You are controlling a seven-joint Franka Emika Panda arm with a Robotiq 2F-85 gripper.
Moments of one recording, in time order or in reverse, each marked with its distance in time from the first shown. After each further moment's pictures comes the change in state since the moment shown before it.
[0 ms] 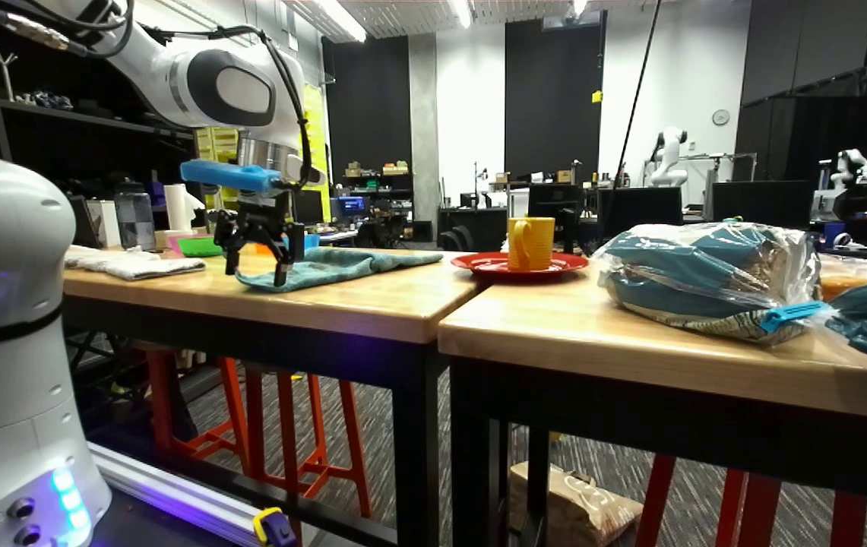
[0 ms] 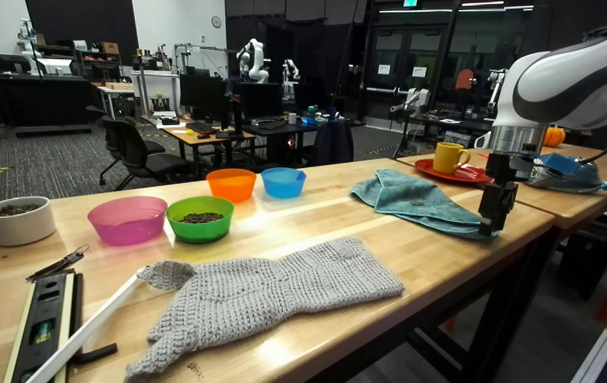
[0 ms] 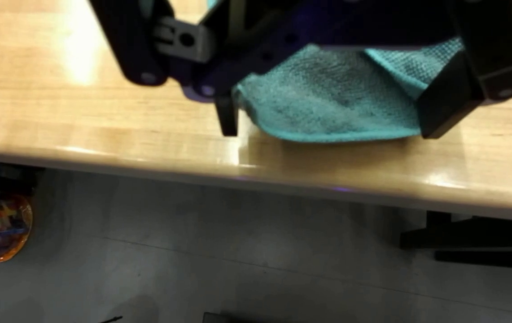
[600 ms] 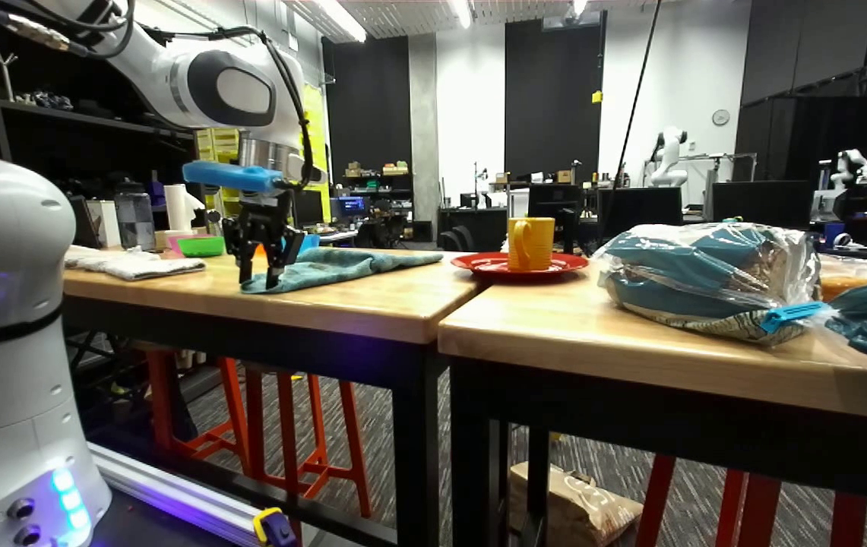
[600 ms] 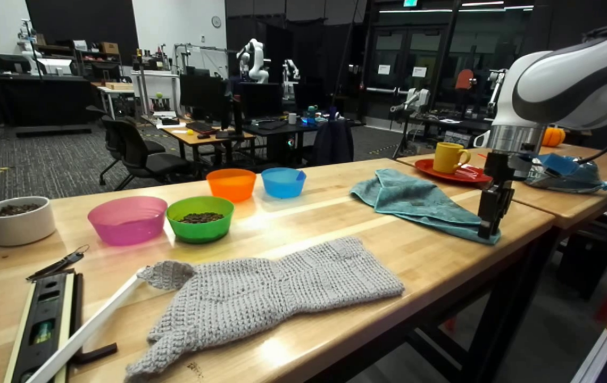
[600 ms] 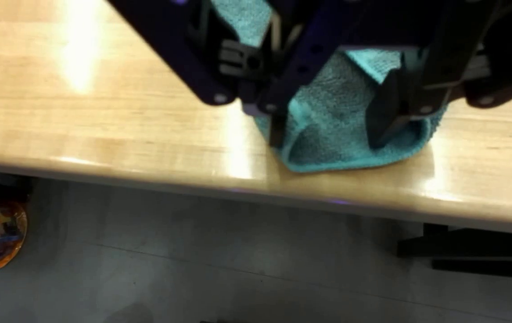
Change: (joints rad) arm 0.001 0.003 0.000 0.000 -0.001 0.025 0.000
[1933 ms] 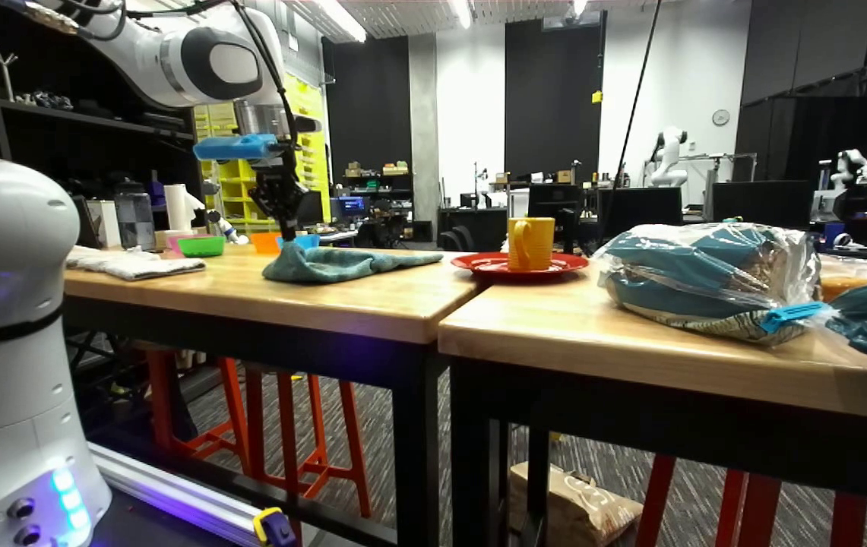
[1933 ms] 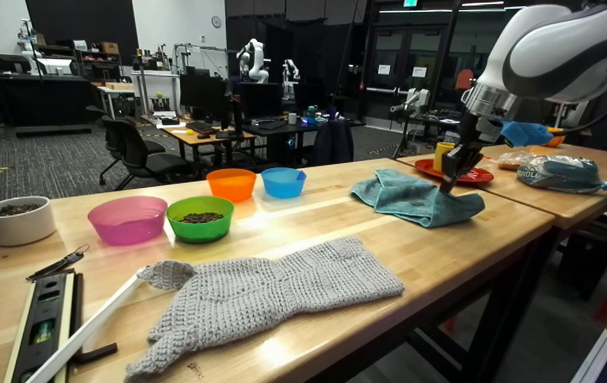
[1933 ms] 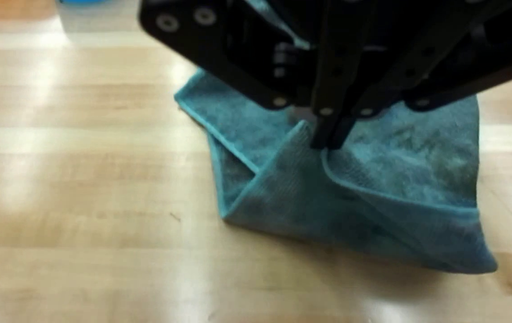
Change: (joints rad) arm 0.036 -0.002 0.115 0.097 0.009 0.237 0.242
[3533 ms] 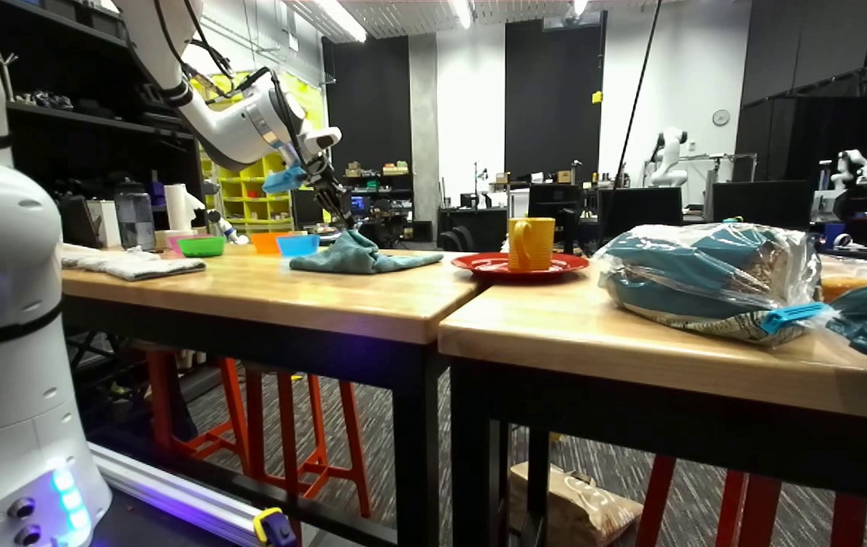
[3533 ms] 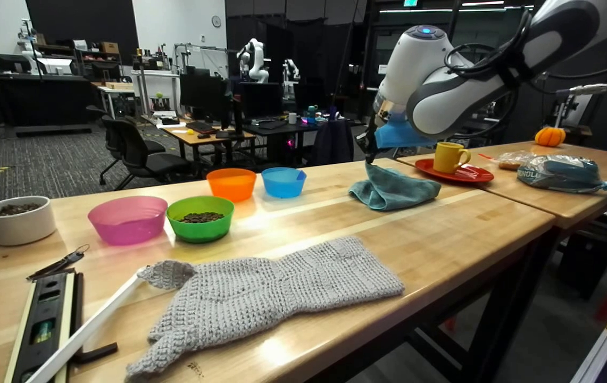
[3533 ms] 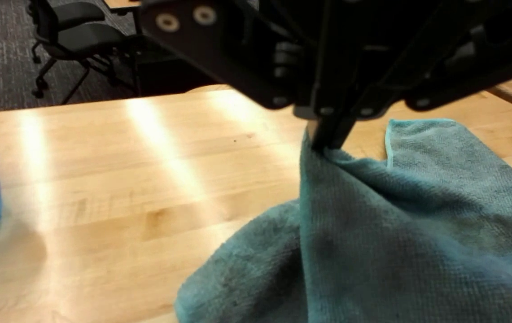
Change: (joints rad) arm -0.160 0.565 0.284 0.421 -0.581 0.376 0.935
